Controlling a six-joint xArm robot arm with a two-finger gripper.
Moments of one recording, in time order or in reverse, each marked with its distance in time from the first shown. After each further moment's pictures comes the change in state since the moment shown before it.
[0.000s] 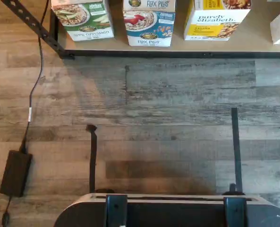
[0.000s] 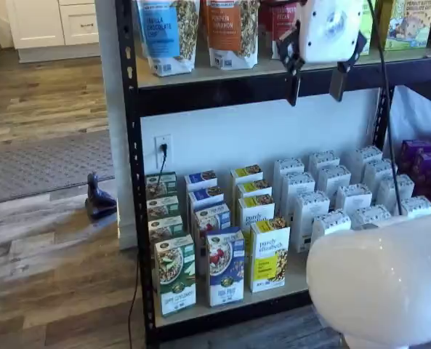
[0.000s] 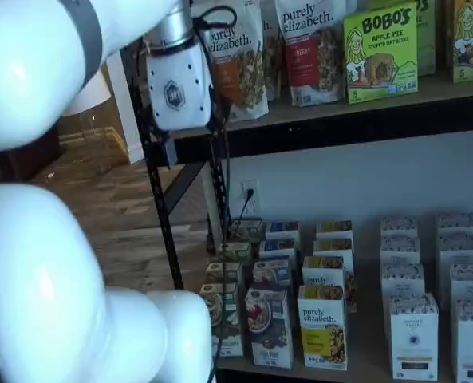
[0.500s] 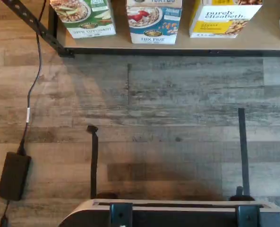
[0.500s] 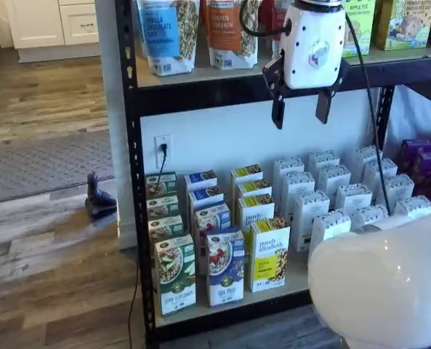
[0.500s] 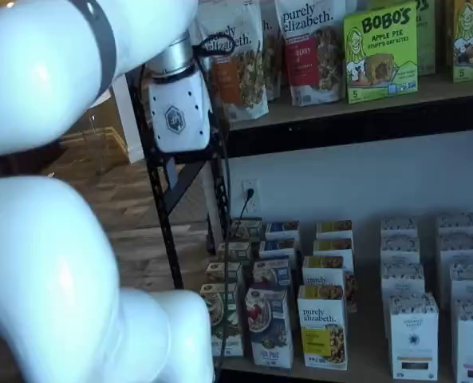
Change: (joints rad) arm 0.073 0.015 0.099 -0.009 -0.099 0.069
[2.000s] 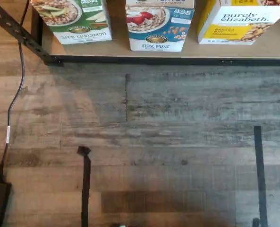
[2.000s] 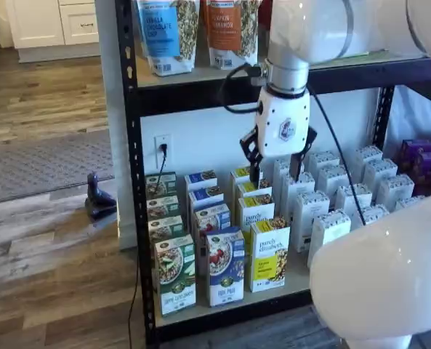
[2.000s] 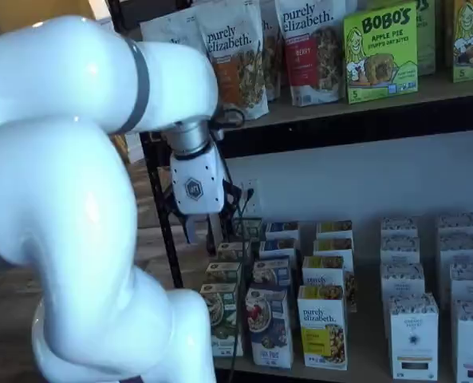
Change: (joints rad) arm 0.060 0.139 0.288 -0.033 -0.449 0.058
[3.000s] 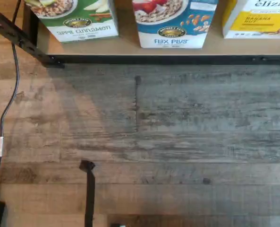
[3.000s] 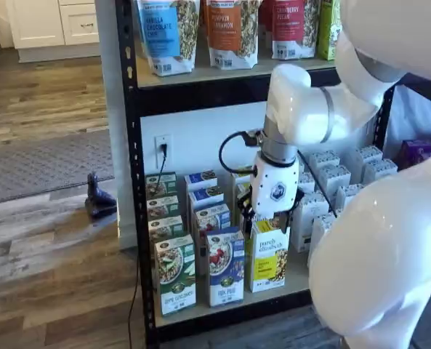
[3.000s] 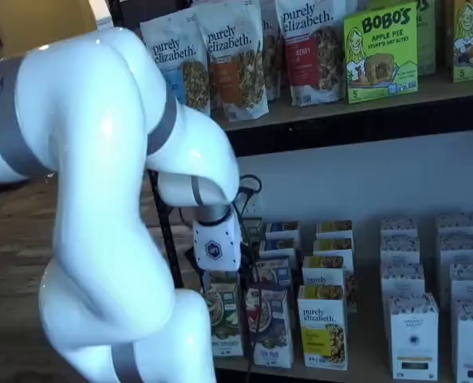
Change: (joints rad) arm -0.038 0.283 0.188 0.096 -0.480 -0.117
